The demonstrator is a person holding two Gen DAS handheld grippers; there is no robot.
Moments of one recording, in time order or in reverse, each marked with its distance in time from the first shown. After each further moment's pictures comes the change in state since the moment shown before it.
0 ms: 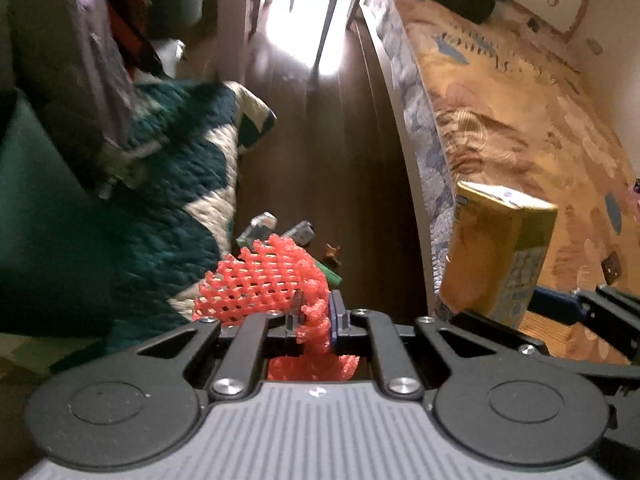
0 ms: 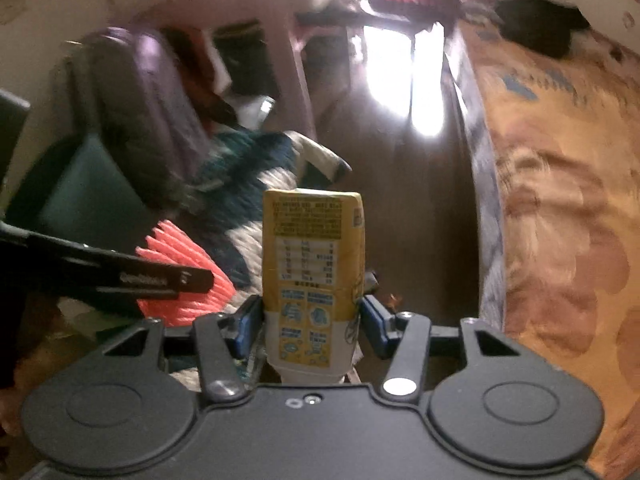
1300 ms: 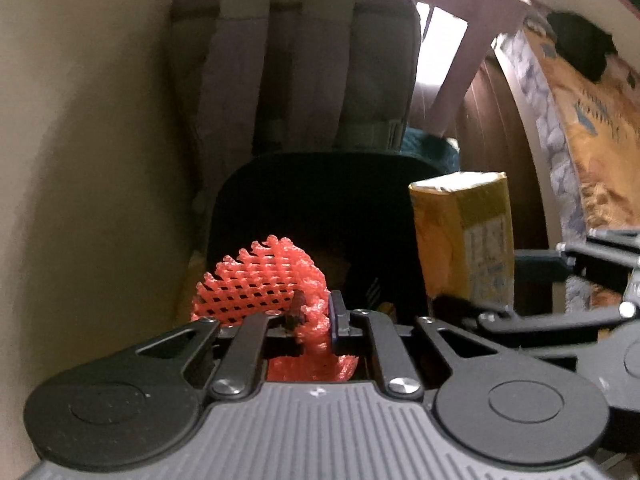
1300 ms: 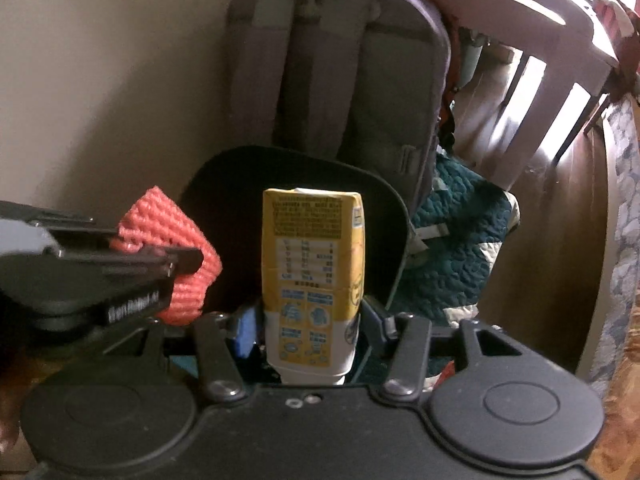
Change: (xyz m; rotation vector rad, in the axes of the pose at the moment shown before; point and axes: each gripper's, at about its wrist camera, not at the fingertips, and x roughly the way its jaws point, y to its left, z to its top) left arm -0.096 0.324 0.060 -0.107 0.000 0.212; right arm 0.093 0.357 0.152 -0.306 0.223 0.111
